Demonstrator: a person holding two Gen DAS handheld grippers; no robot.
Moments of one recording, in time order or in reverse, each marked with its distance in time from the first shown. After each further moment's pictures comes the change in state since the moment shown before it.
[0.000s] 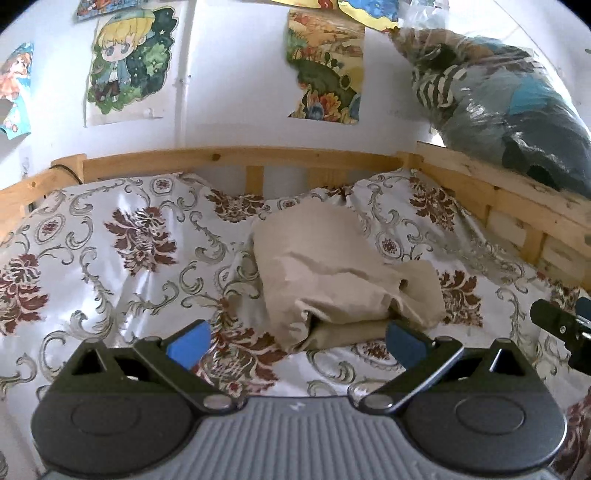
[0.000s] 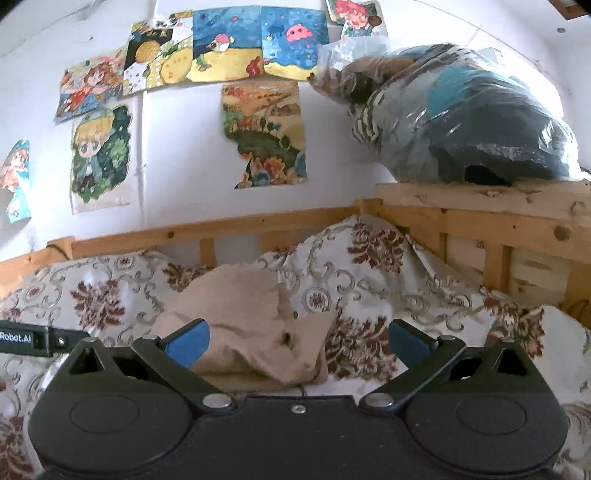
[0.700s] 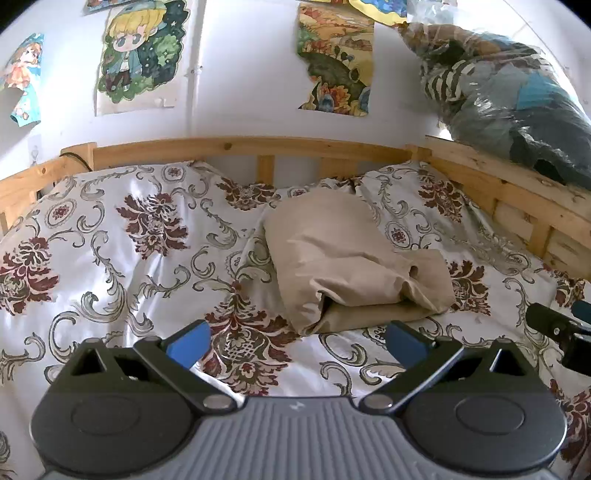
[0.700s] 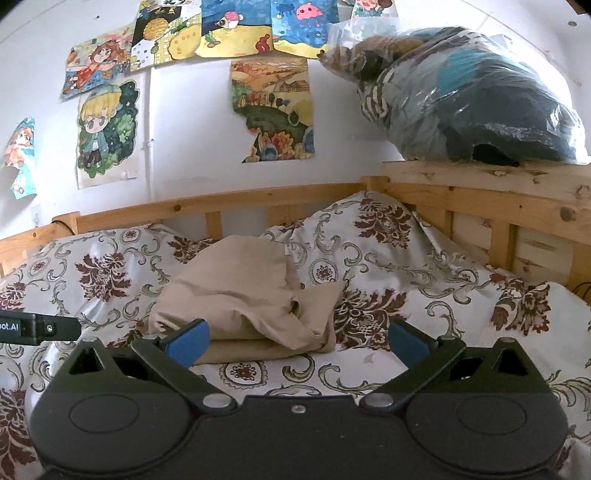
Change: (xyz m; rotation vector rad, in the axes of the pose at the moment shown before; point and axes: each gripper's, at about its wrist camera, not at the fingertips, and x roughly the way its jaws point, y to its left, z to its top) left arm -0.004 0.010 -0.015 -0.014 0.015 0.017; right arm 0.004 0.008 -0.013 -0.011 0.058 0.010
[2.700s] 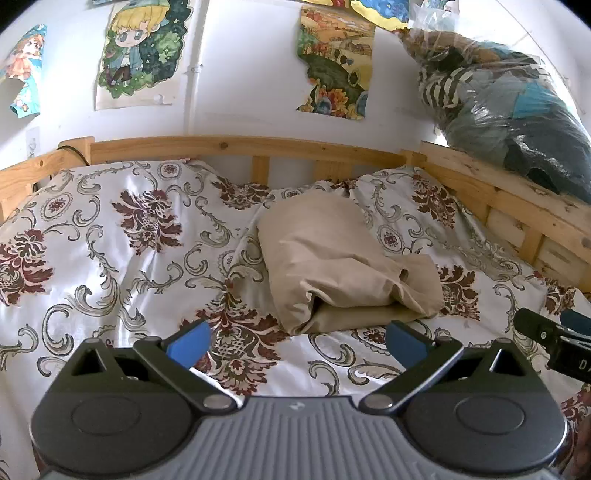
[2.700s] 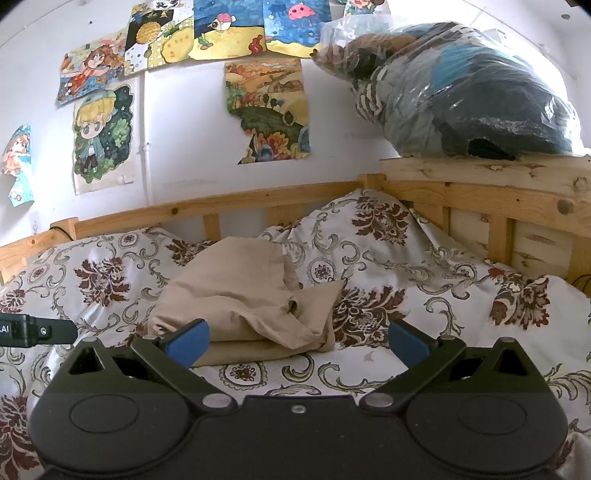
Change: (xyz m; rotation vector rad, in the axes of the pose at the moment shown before) left arm -0.005 -0.001 -0.002 -0.035 -0.001 -0.023; right arm 0.000 0.001 0.002 0.020 0.004 -0.008
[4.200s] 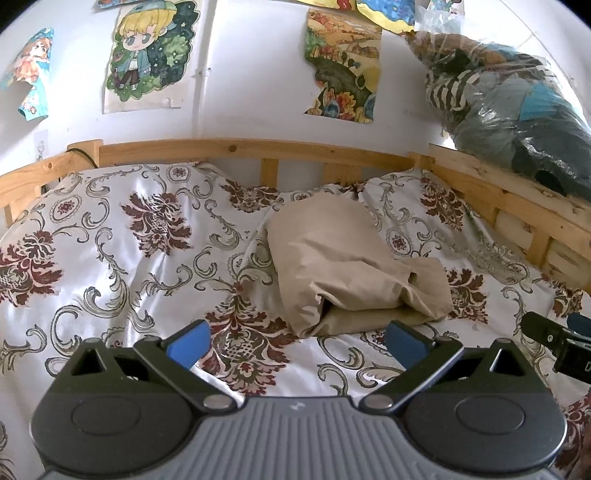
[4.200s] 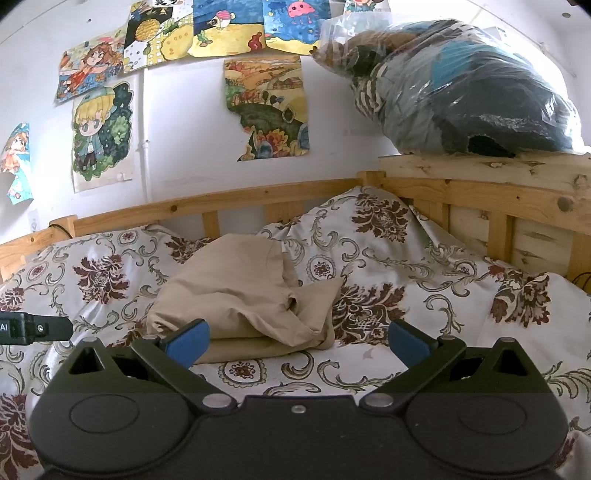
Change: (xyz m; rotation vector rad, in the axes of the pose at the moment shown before) left arm 0.001 -0.002 0.000 -0.007 -0.015 0.036; right arm 0.002 0.002 -0.003 0.008 0.002 -0.007
